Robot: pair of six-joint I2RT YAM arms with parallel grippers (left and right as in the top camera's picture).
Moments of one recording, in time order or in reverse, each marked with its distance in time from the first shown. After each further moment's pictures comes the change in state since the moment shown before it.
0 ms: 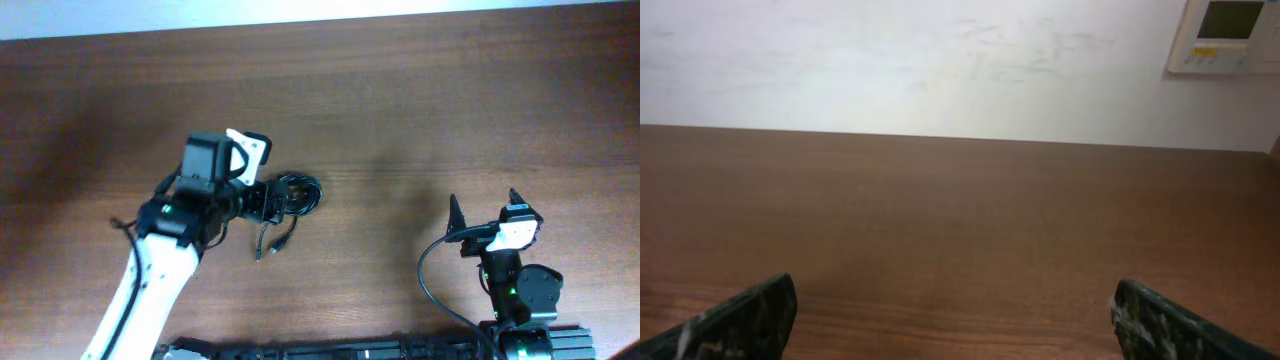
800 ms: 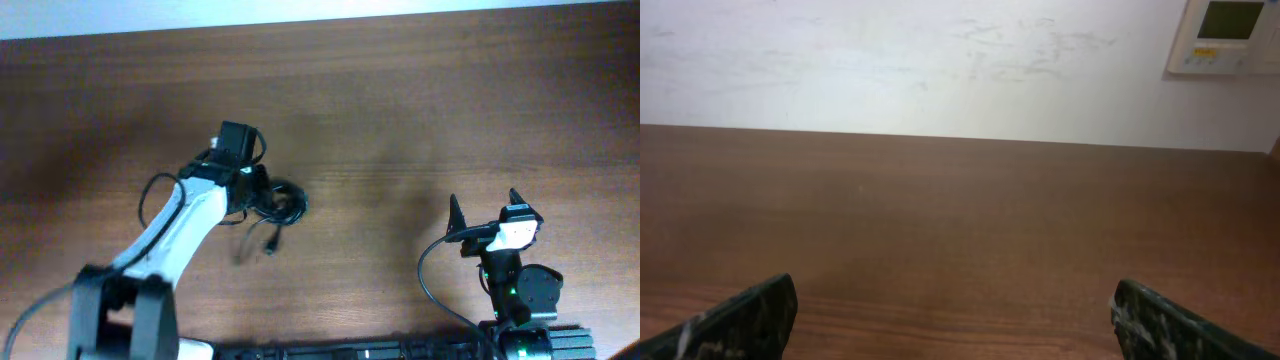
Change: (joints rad) left arm 0.014 0.343 0.009 0.082 -0.232 -0.556; right arm 0.000 0.000 0.000 0.000 0.000 0.000
